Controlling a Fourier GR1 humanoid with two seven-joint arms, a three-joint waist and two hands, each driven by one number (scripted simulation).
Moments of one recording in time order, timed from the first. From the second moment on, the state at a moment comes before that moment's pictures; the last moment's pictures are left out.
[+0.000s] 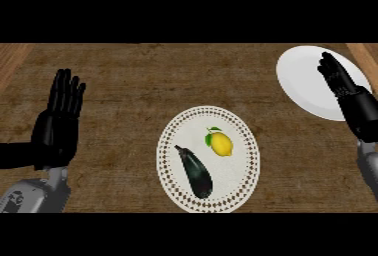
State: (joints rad) left arm -0.18 0.37 -0.19 -1.62 0.39 0.41 -0.11; right arm -0.33 -0.51 0.04 -1.35 -0.11 0.07 -0.24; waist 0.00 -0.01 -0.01
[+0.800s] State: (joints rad) left arm -0.06 0.35 -0.36 -1.43 0.40 0.28 0.10; right arm -0.72 -0.37 0.07 -1.00 -0.05 0.15 -0.46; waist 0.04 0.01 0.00
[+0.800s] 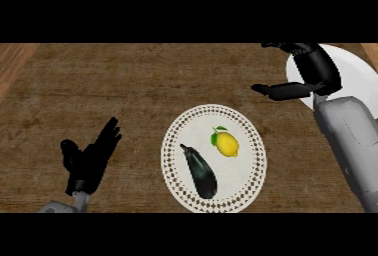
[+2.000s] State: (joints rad) left arm 0.00 0.32 -0.31 -1.45 0.36 0.25 0.12; right arm -0.78 -0.44 0.40 -1.20 0.37 0.43 -0.15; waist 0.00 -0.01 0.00
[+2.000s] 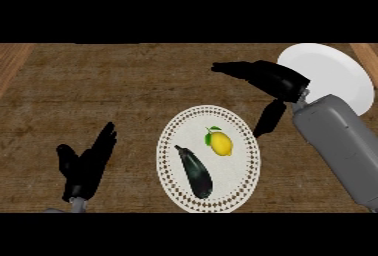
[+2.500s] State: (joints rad) left arm 0.00 0.29 -0.28 -1.44 0.33 0.22 0.11; right arm -0.65 -0.35 0.47 -1.32 0.51 0.43 0.00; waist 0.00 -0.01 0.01
